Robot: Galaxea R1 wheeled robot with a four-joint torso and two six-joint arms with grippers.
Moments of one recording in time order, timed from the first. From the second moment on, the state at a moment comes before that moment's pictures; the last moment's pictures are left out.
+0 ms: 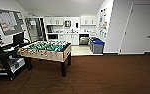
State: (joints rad) left arm 1.40 2.79 -2.40 0.35 -0.05 -0.44; right arm -1.48 2.89 -2.60 0.54 -0.01 -0.44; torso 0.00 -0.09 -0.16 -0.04
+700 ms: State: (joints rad) left arm 1.40 2.79 -2.40 0.35 -0.05 -0.44; right arm -1.47 2.90 -2.60 0.54 -0.01 -0.44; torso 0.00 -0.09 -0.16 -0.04
